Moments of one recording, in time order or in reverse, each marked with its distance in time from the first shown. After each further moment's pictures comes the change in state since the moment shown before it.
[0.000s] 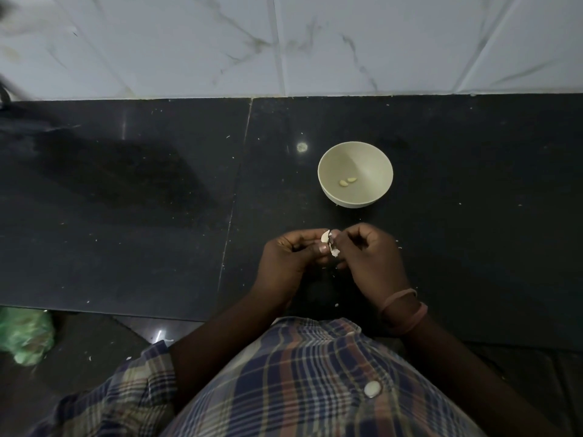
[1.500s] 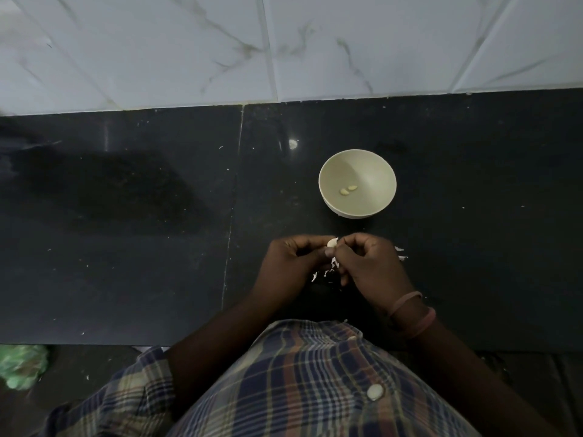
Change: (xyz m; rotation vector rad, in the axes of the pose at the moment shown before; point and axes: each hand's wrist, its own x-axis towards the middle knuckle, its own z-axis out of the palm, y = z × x) left_hand 0.027 0.025 -0.012 0.217 -0.117 -0.018; right_hand 0.016 -0.017 0.012 0.091 -0.079 0.131
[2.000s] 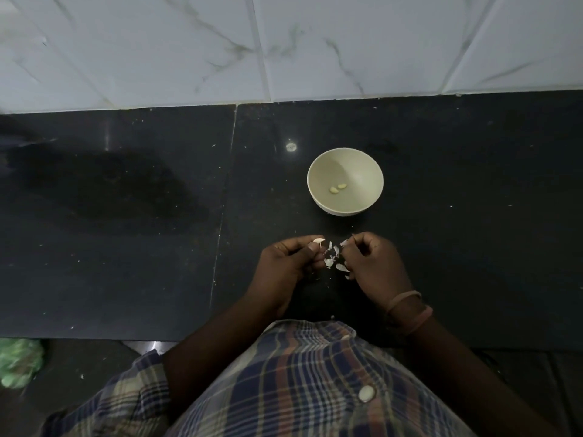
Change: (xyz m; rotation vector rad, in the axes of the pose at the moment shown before) left_hand 0.004 -0.027 0.019 -0.329 0.100 -0.145; right_hand 0.006 0.024 -0.031 -0.190 0.093 -0.009
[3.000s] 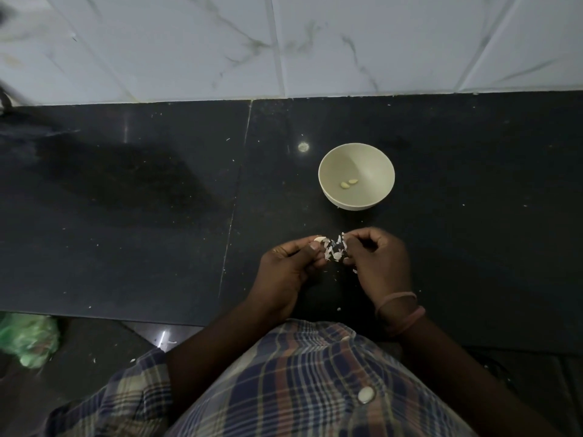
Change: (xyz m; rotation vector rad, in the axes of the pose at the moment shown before) left_hand -0.017 -0.013 -0.009 -0.137 0.048 0.006; right_hand -0.006 0.008 0.019 0.109 0.167 -0.050
